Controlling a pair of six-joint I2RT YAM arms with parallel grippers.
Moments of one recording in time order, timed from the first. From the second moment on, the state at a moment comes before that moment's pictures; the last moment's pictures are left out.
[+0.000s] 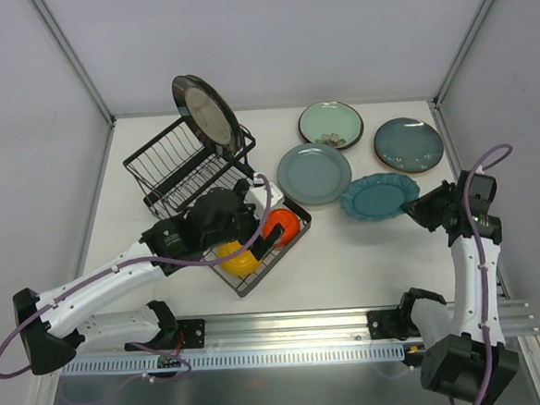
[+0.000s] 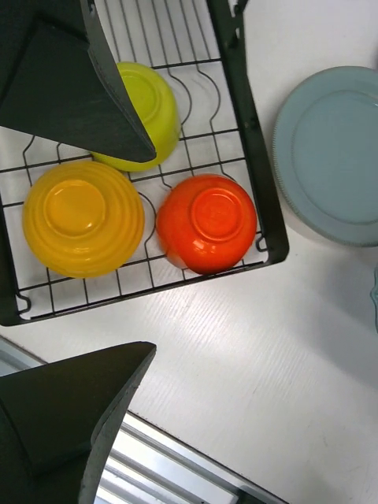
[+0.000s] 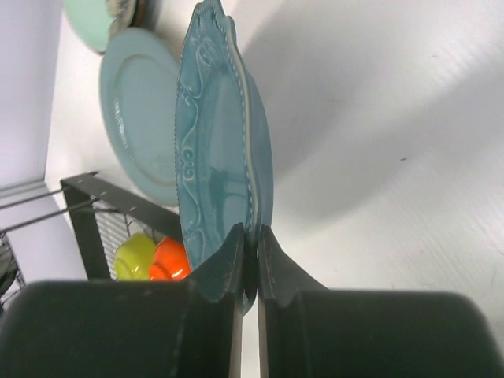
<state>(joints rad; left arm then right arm) -0.97 1.03 0.98 -0.47 -0.02 0.06 -0.31 0.86 0.78 -0.75 -0.30 0.76</state>
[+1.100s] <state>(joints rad) -1.28 1.48 1.20 -0.24 -0.14 0.54 -0.05 0.87 0.88 -0.80 -0.50 0.72</state>
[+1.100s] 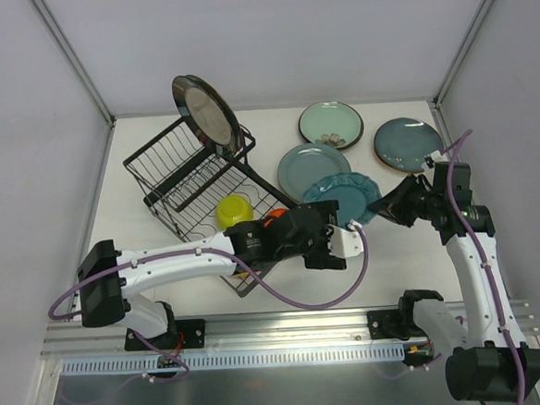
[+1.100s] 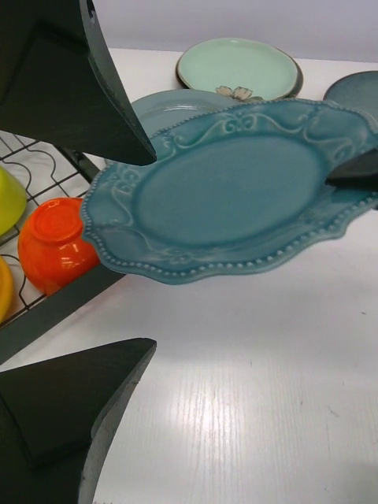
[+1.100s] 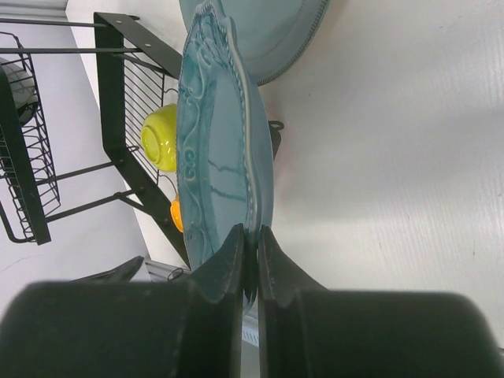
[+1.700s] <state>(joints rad) -1.31 1.63 1.26 -0.23 -0.23 0.62 -0.03 0.87 0.88 -0.80 -0.51 0.72</state>
